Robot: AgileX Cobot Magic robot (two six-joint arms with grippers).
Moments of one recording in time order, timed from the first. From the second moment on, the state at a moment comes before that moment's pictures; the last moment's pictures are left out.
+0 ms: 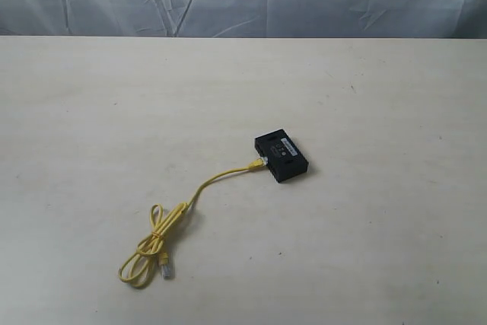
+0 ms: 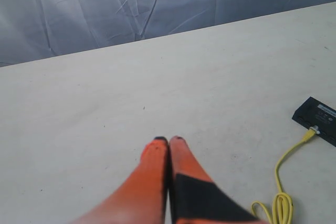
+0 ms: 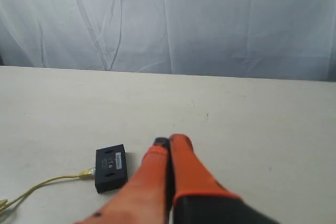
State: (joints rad) left arm -0.15 0.61 -0.67 -0.24 0.60 0.29; right arm 0.21 0.24 -0.45 0.14 0.54 -0.09
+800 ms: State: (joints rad) left arm -0.15 0.61 -0.67 -0.24 0.60 0.29; right arm 0.19 0.01 -0.02 0.12 0.43 -0.03
